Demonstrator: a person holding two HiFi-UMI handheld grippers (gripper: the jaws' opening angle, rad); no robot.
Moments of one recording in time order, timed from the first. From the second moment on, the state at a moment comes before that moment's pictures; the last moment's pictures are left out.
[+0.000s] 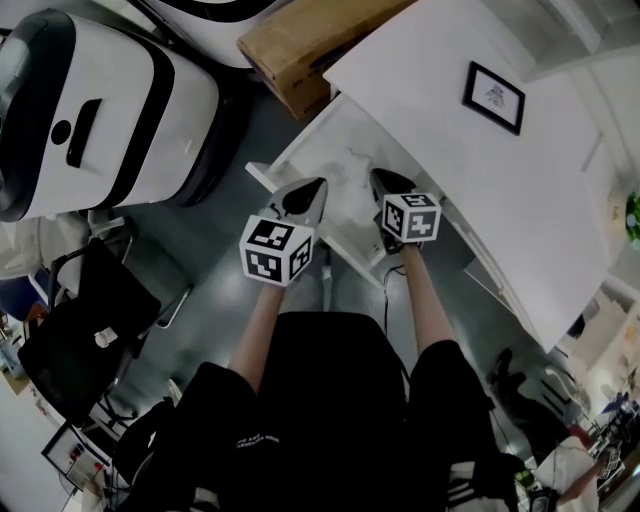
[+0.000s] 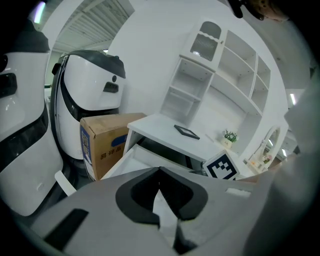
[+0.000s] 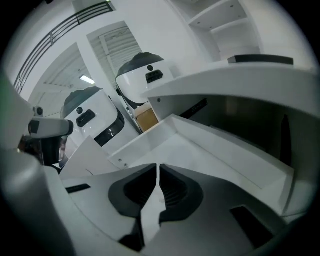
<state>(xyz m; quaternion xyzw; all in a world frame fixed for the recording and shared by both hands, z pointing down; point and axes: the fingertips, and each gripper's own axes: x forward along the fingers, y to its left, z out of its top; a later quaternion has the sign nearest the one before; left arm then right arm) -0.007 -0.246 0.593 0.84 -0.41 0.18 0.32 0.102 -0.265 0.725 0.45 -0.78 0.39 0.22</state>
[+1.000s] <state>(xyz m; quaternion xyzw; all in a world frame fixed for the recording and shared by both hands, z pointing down) -0.009 -0.258 0.607 0.83 -0.42 0.17 0.33 0.089 -0.298 0.806 0.45 -0.74 0.40 0.29</state>
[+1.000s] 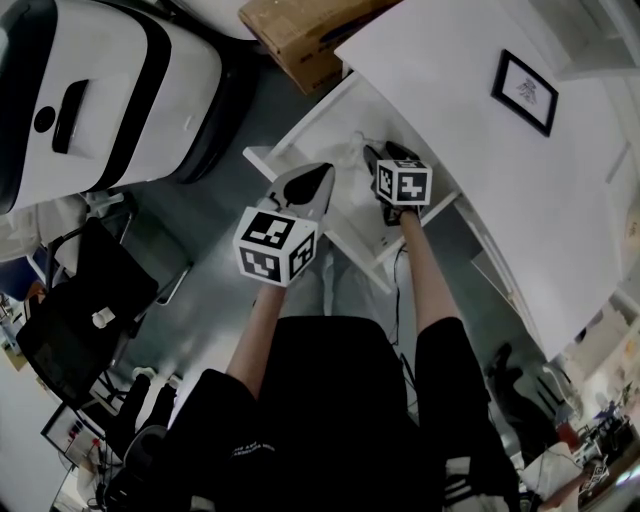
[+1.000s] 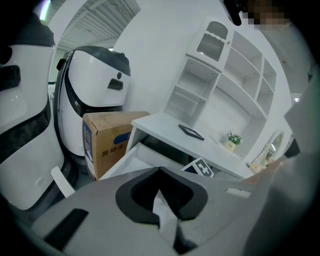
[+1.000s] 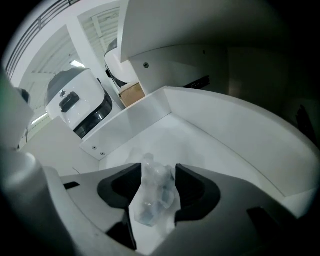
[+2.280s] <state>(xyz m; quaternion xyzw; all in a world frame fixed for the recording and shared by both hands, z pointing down) -0.028 -0.249 0.588 0.83 -0.43 0.15 0.32 0.077 -0.274 0.761 0.42 -0.77 0.41 0.26</state>
